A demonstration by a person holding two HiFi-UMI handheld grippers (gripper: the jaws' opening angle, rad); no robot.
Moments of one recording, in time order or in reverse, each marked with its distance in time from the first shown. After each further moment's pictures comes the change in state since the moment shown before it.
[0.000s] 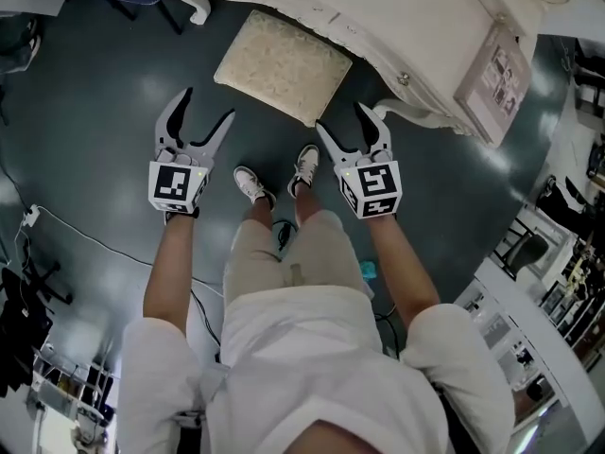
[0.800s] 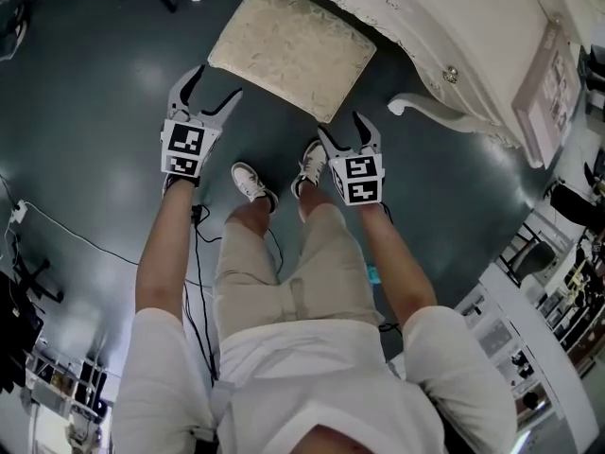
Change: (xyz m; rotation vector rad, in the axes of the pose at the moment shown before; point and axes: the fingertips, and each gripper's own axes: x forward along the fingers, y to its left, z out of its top) left arm 0.079 0.010 -0.195 0.047 0.250 -0.048; right arm 0.092 -0.004 -0.218 0.014 0.271 -0.050
